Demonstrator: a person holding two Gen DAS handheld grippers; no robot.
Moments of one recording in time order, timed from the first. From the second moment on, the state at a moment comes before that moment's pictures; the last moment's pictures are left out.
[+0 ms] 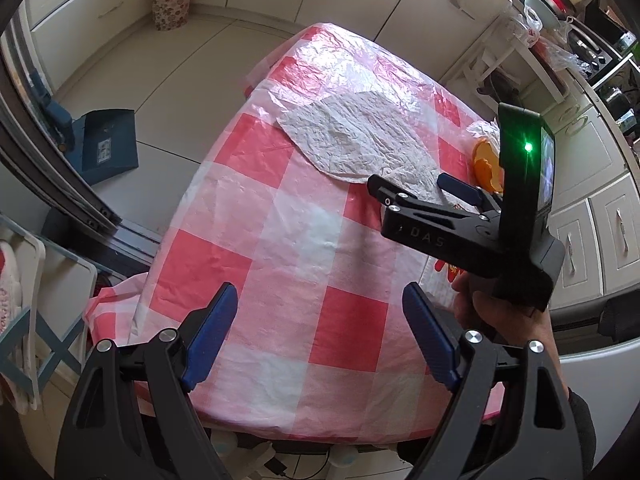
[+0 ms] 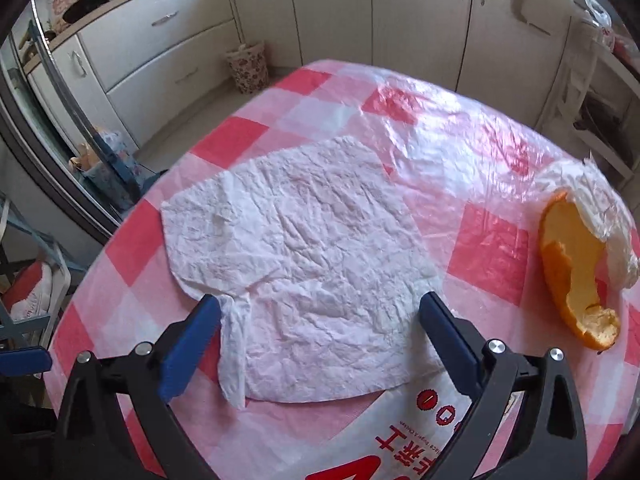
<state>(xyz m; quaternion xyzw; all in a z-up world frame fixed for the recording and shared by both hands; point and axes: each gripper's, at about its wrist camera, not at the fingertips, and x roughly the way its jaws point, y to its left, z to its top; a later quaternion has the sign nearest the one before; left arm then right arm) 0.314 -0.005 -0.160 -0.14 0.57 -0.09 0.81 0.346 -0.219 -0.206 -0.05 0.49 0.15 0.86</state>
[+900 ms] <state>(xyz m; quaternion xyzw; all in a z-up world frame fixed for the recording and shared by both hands) 0.316 -0.016 -0.166 -0.12 0.57 -0.09 0.81 0.316 -0.287 -0.136 0.19 0.42 0.27 0.85</state>
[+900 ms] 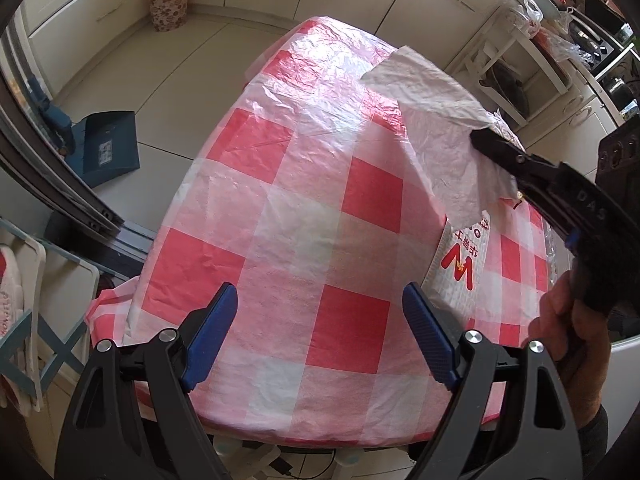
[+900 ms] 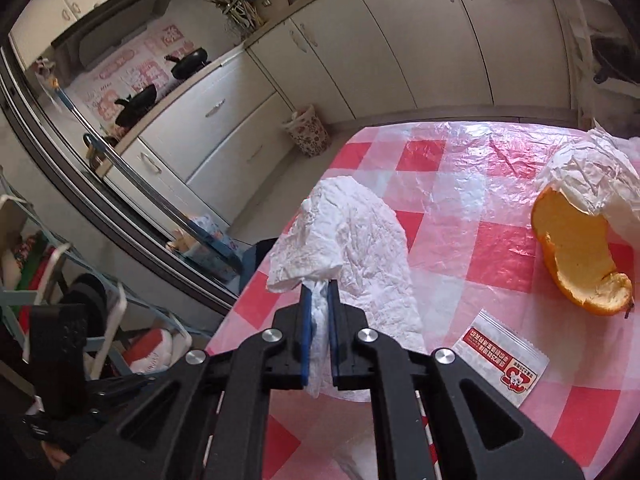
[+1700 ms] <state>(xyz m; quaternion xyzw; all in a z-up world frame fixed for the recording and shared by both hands) 0.321 -0.158 -0.191 0.05 0.57 -0.12 0.81 0.192 -0.485 -0.097 0.27 0.35 0.20 0.88</state>
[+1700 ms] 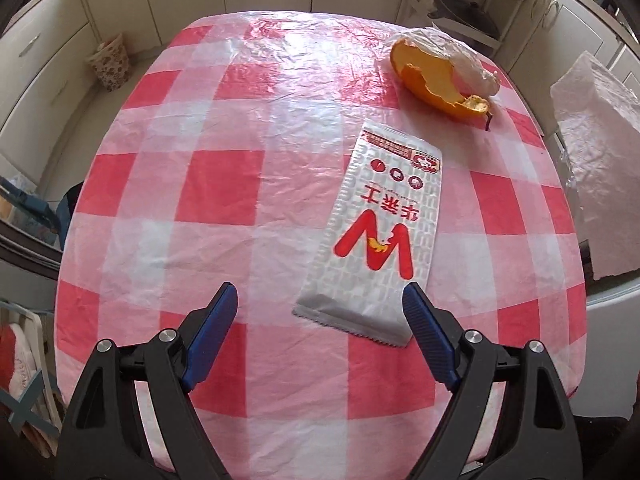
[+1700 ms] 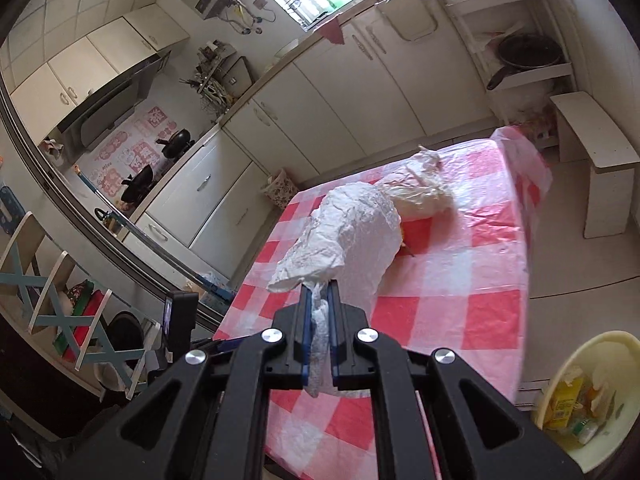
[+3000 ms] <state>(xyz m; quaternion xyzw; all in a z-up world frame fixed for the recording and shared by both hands) 0.307 -0.213 -0.192 0.10 0.51 -0.19 0.83 0.153 -0.618 -0.191 0.26 0.48 -0.07 0.84</state>
